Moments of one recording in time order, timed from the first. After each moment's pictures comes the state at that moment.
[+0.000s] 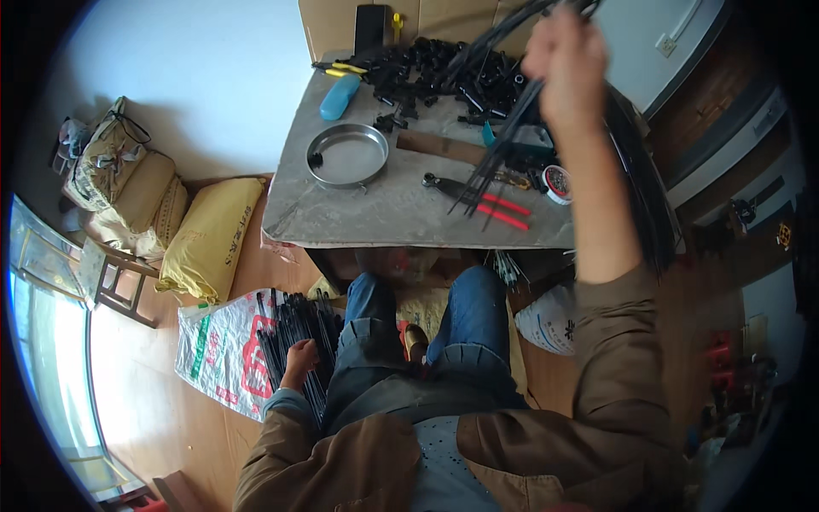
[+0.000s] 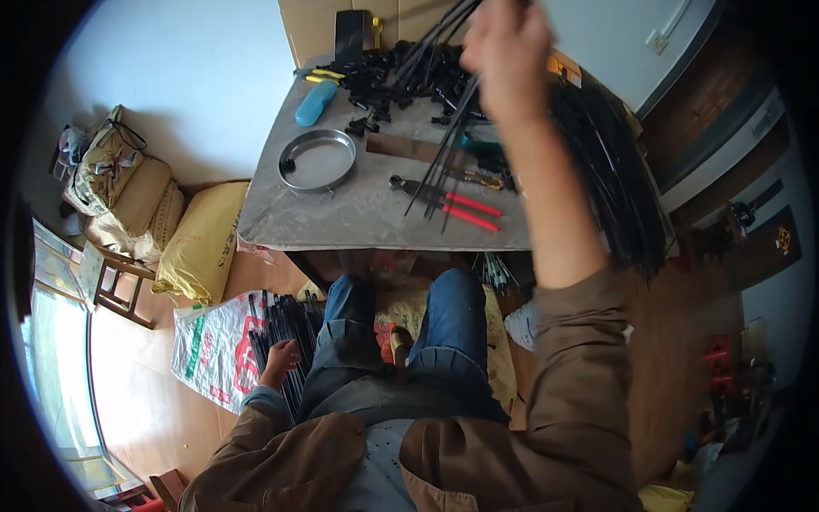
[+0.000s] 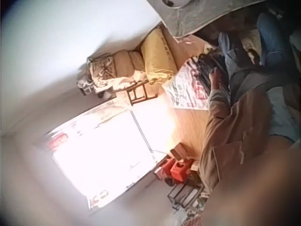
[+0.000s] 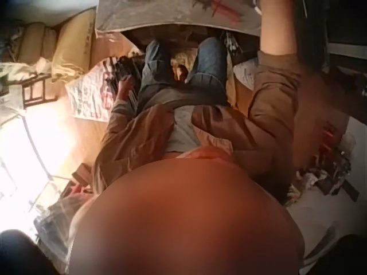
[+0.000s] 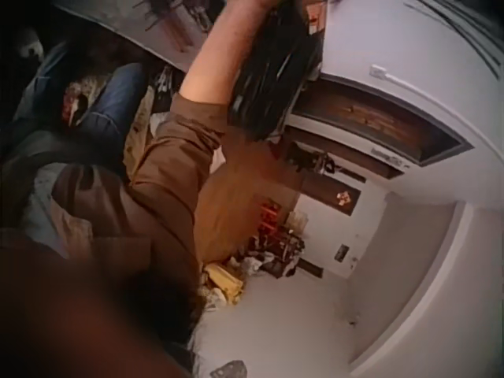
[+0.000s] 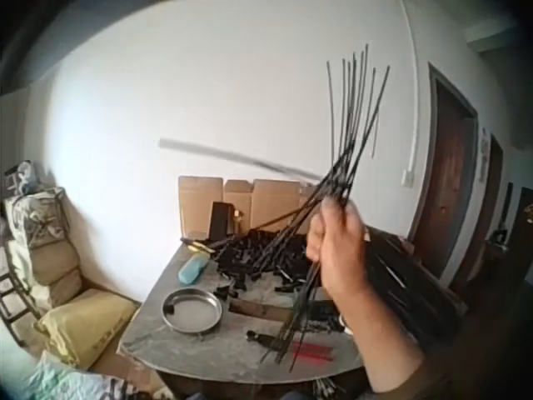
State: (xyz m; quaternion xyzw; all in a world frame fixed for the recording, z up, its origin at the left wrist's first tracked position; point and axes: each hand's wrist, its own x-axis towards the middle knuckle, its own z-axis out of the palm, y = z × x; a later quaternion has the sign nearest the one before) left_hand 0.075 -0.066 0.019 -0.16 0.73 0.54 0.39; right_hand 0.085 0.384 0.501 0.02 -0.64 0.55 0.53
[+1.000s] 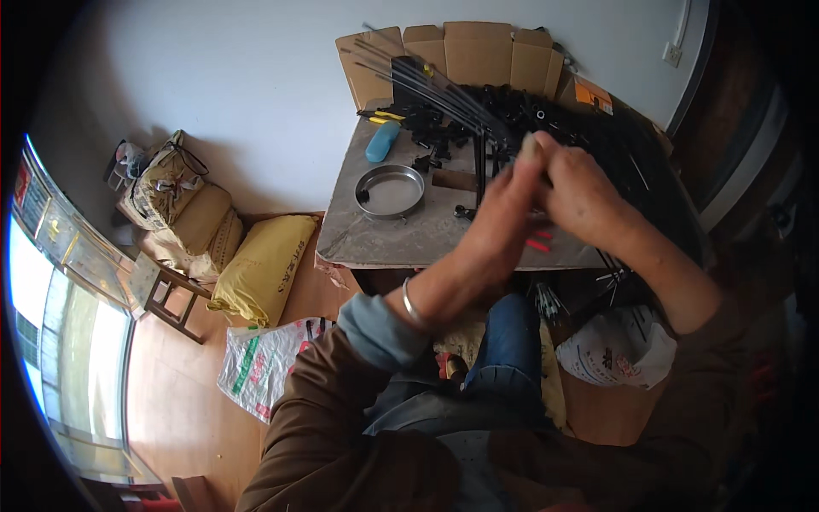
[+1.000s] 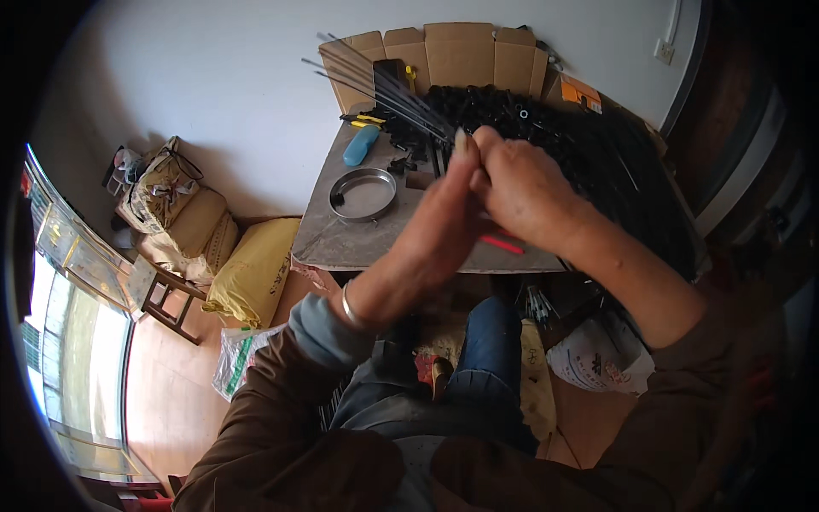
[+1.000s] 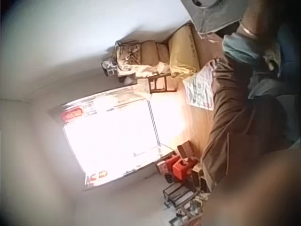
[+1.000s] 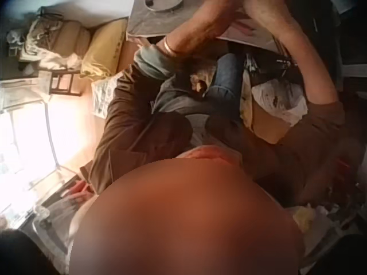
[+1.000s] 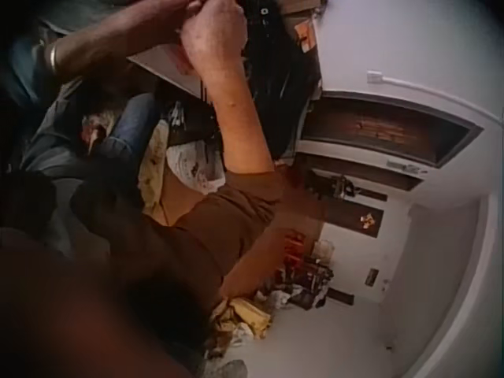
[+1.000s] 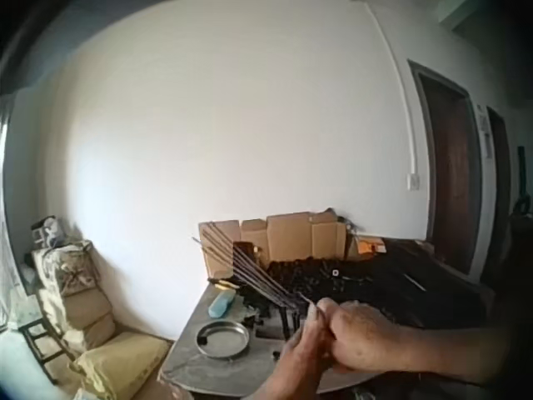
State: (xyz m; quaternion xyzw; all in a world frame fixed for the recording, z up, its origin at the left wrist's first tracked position) left_hand 0.126 0.246 0.440 0.31 0.32 0.78 0.44; right_hand 0.199 0.346 0.504 -0.05 -0.97 0.11 0.22
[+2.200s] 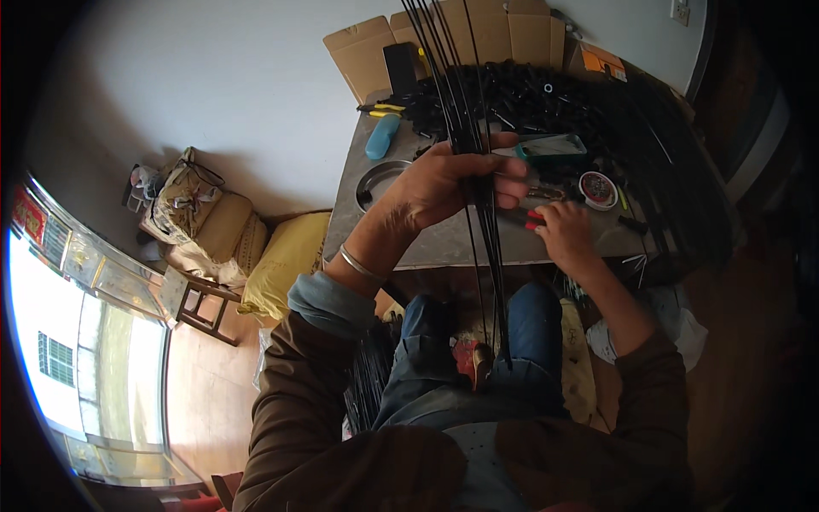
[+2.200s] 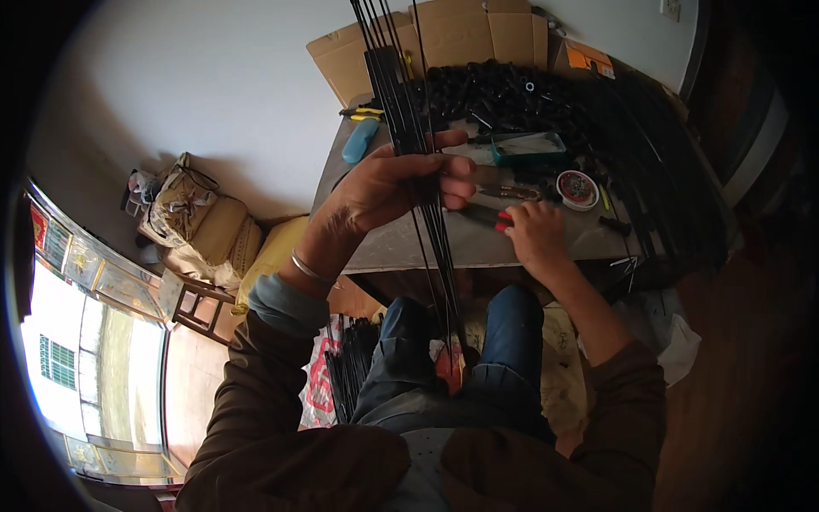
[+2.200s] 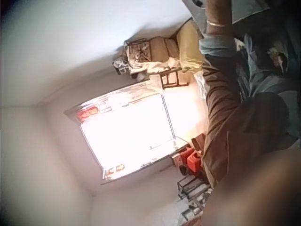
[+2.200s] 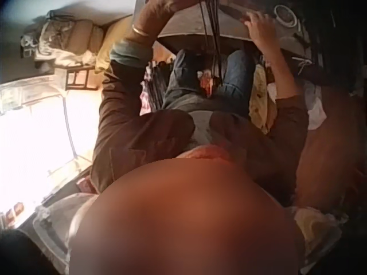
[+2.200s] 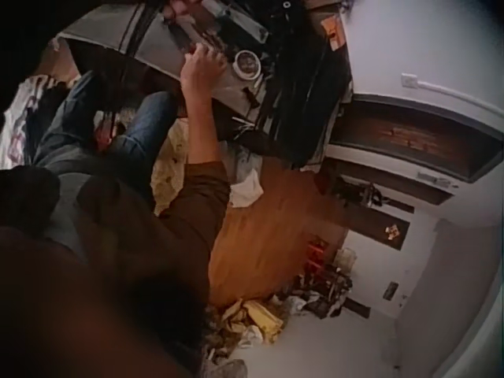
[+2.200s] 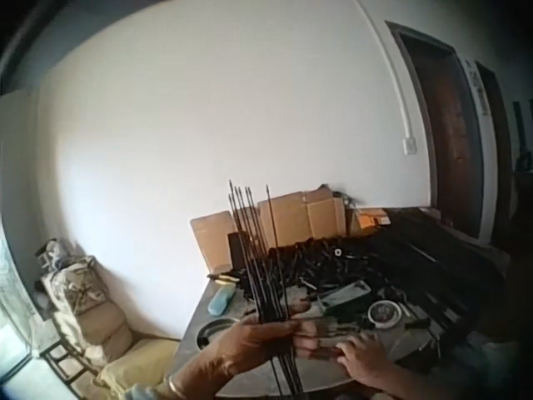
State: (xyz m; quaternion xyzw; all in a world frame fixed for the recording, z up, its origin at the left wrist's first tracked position) left_hand 0.037 0.245 0.440 0.36 0.36 0.66 0.56; right_hand 0.202 0.432 0.286 -0.15 -0.96 0.03 0.25
